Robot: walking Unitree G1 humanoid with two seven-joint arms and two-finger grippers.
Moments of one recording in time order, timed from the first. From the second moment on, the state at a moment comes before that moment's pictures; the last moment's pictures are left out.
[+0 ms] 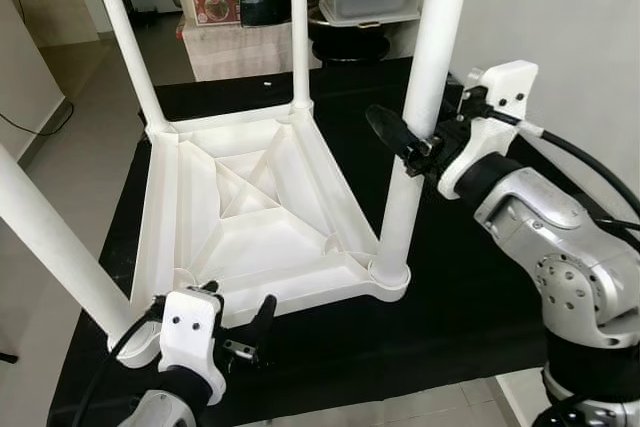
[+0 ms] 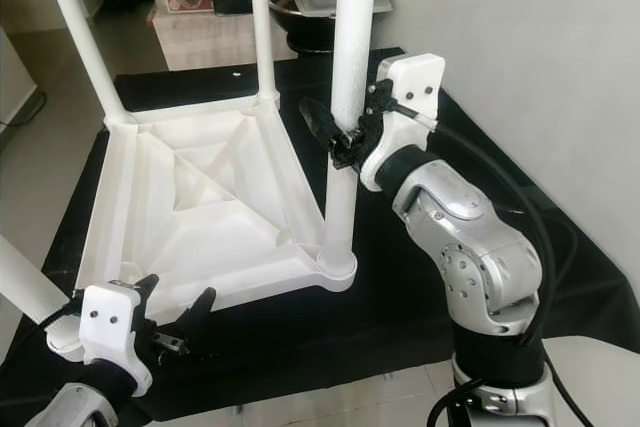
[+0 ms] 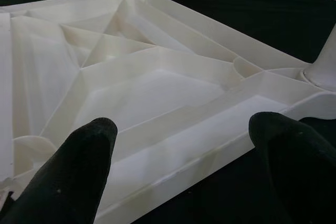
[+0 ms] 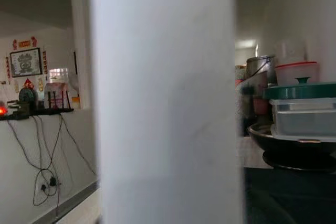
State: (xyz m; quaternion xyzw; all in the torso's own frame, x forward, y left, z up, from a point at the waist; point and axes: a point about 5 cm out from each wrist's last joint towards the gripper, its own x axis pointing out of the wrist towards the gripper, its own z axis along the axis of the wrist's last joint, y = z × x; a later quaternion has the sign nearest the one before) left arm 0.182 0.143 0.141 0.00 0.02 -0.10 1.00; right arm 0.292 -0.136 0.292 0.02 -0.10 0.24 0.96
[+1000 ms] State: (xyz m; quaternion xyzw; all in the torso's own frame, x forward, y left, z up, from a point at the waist) left arm 0.146 0.160 0.150 0.01 0.03 -0.01 1.00; right arm 0.298 -0.127 0.291 0.02 -0.09 0.26 0.96
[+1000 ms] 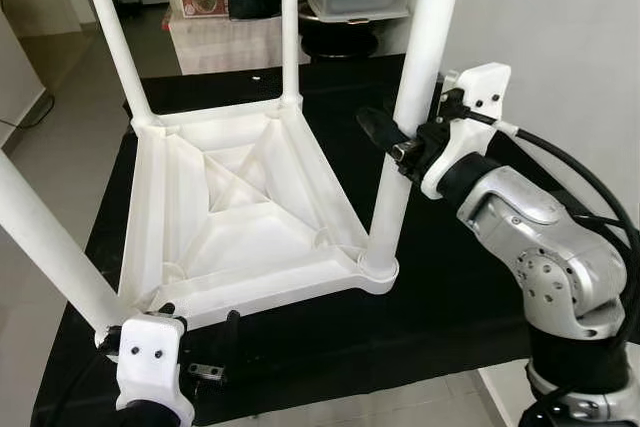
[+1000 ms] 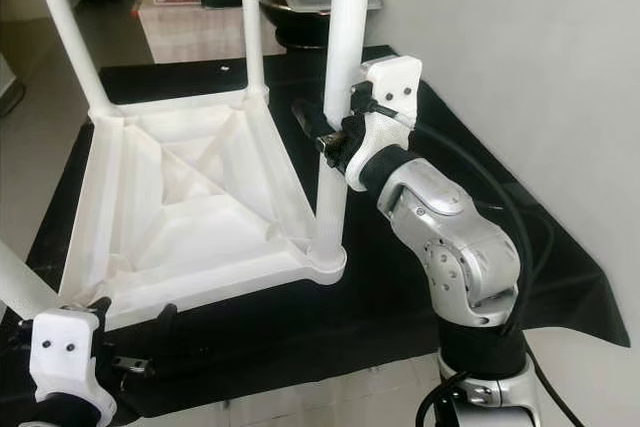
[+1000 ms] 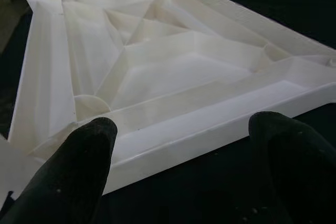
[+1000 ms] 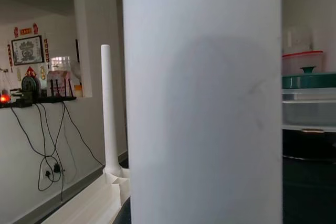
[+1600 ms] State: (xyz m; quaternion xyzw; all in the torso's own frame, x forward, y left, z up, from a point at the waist) left arm 0.135 0.196 0.146 0.03 0.02 0.10 0.99; right arm 0.299 -0.127 0.291 0.01 -0.09 0.26 0.96
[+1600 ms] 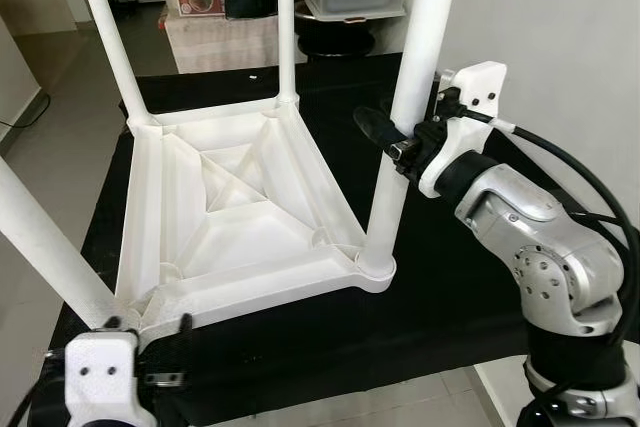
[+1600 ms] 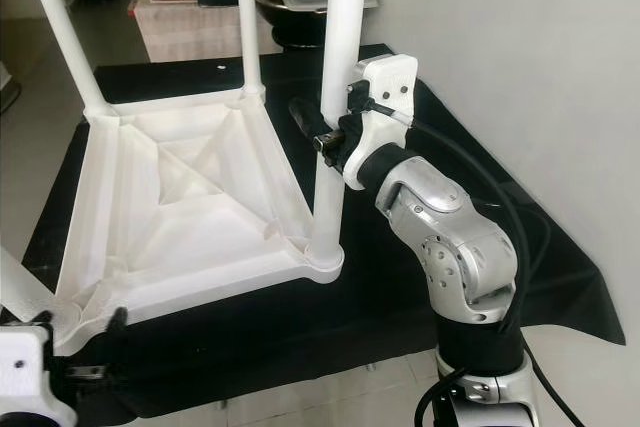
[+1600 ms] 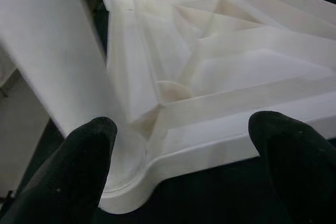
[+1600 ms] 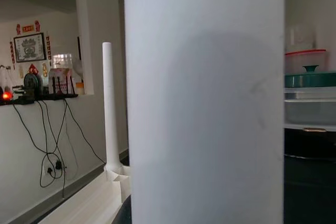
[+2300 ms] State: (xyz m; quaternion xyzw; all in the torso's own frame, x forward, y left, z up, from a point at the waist) left arm 0.147 0.224 0.128 0.03 0.00 0.18 0.98; right arm 0.299 -0.129 0.292 0.01 -0.09 0.26 0.96
